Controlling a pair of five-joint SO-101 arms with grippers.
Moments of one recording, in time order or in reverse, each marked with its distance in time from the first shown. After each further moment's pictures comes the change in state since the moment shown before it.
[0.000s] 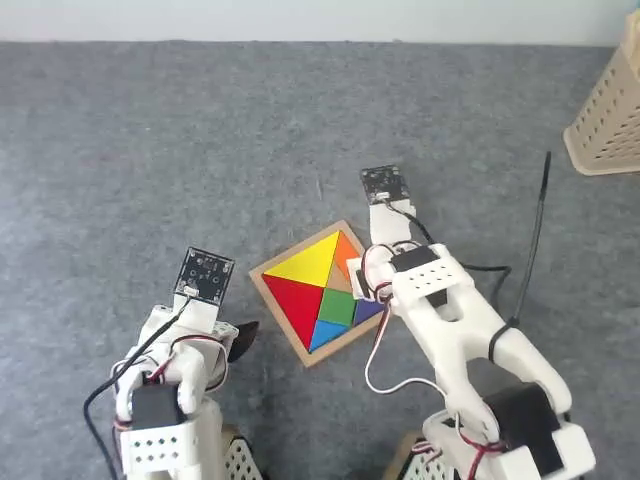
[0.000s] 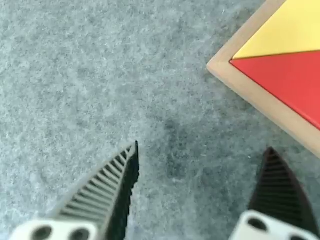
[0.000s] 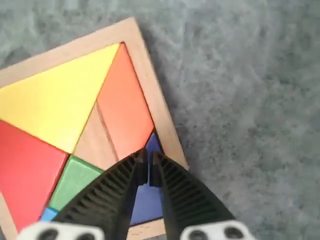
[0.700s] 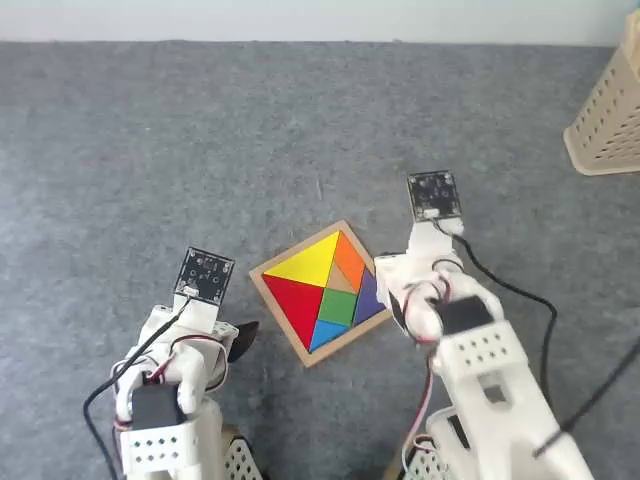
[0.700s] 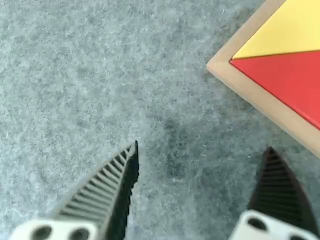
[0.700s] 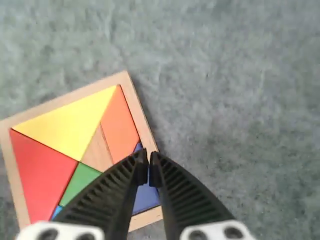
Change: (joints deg) left arm 0.0 0.0 0.0 0.0 0.0; right arm 5.1 -36.8 17.2 0.0 -0.5
